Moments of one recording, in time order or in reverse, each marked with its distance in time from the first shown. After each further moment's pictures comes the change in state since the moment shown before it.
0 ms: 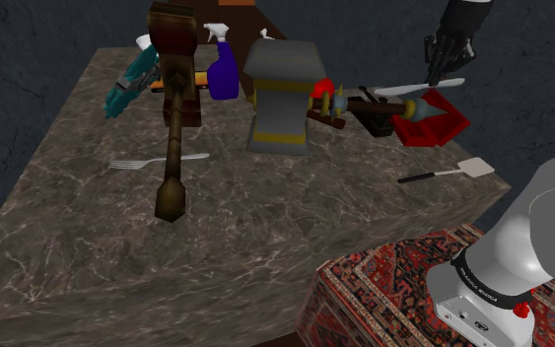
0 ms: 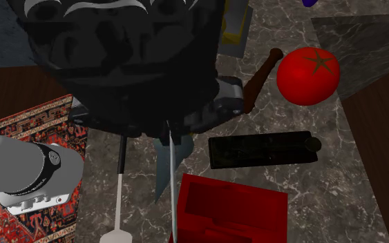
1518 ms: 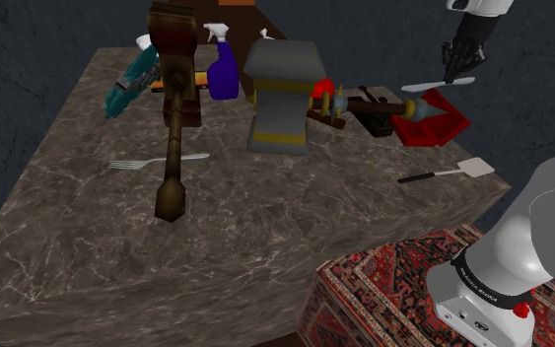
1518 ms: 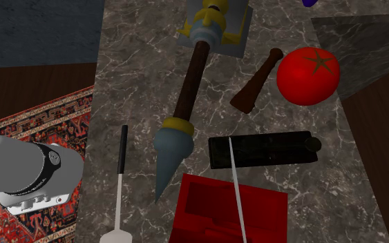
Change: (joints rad) arm 0.024 0.279 -0.388 0.185 -0.023 0.179 -0.356
